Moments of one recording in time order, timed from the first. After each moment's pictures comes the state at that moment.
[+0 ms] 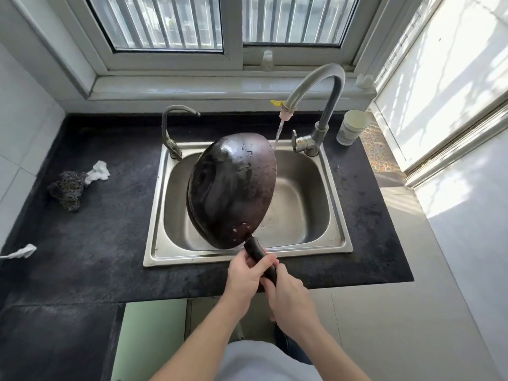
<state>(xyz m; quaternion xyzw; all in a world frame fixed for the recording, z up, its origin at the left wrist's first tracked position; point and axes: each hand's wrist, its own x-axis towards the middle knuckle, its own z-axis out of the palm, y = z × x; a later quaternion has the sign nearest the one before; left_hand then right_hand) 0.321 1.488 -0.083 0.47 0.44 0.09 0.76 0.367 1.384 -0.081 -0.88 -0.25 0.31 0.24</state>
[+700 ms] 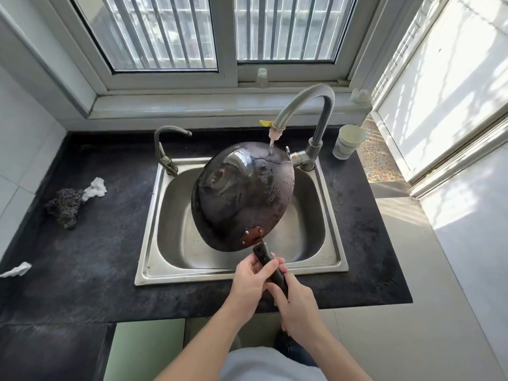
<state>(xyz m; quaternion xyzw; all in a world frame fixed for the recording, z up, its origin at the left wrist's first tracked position) 0.361 1.487 -0.082 0.42 0.39 0.09 0.81 0.412 1.370 -0.083 -0.83 -0.23 0.33 0.38</state>
